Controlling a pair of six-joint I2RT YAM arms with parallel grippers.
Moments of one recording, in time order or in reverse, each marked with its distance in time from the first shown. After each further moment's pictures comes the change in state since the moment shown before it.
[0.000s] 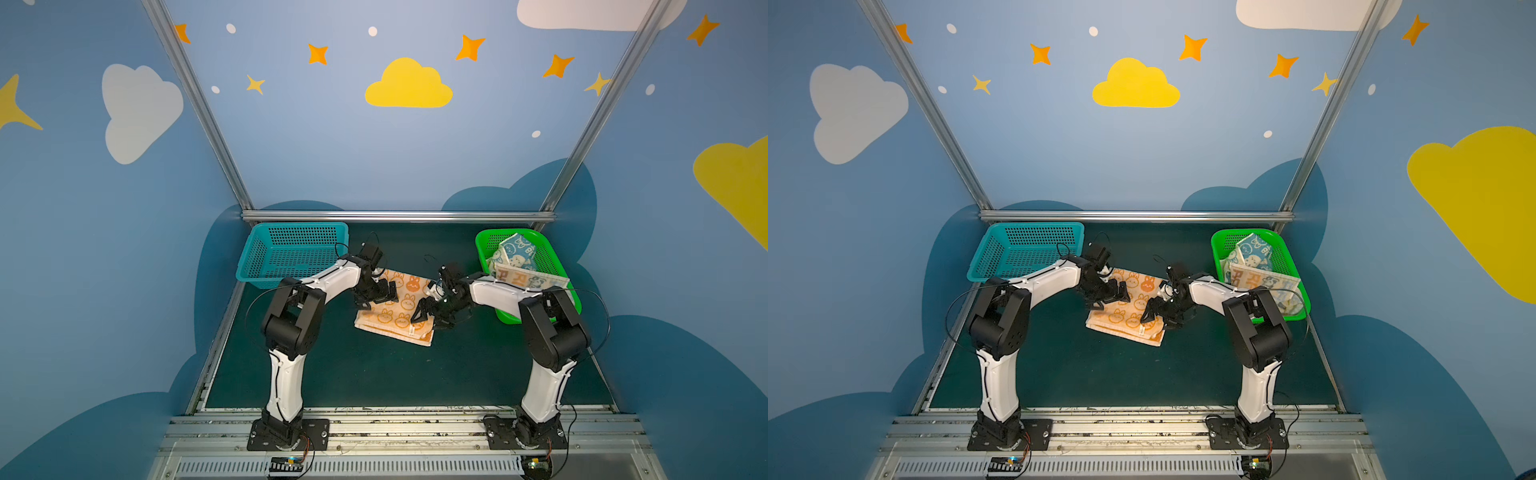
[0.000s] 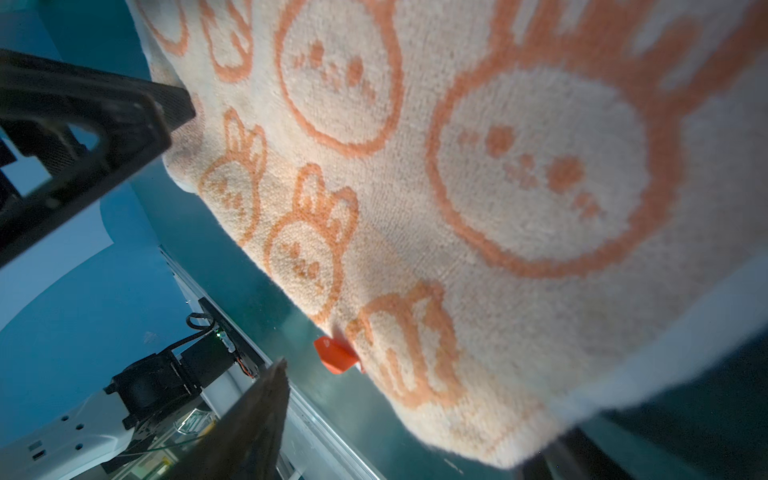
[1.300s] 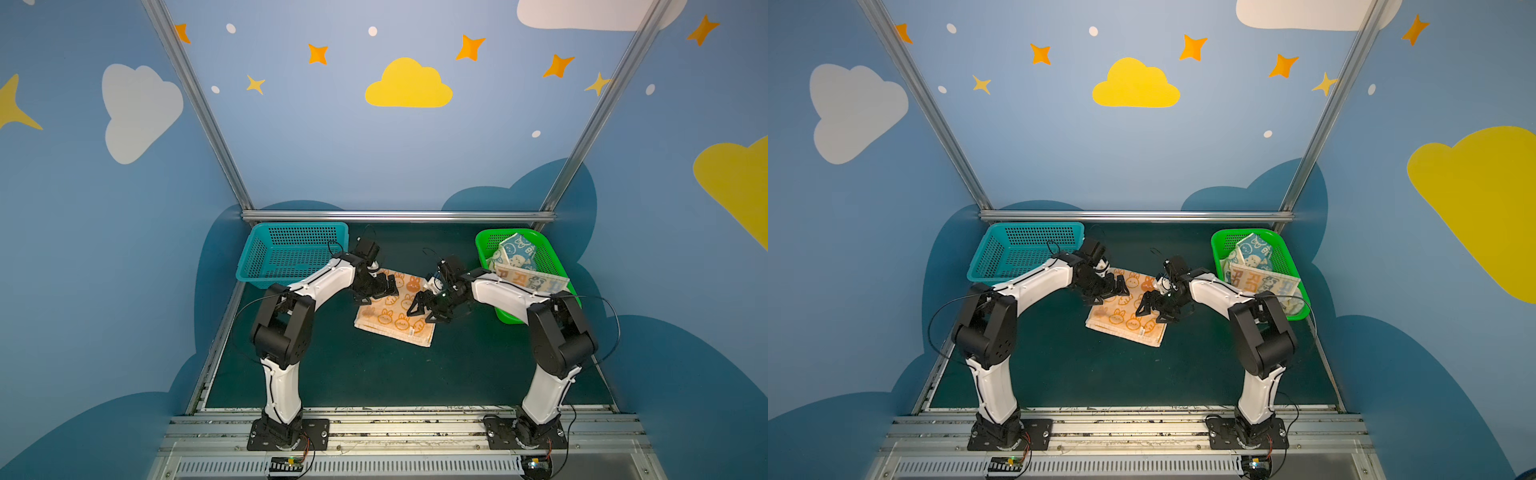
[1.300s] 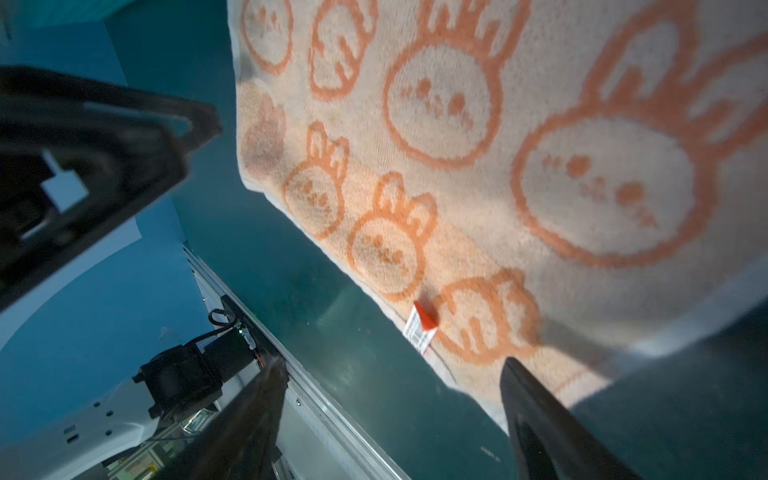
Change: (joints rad) left arm 0.013 -0.137 -0.041 0.011 0.021 -0.034; right arm 0.006 -0.017 0.078 -0.003 -0.001 0.033
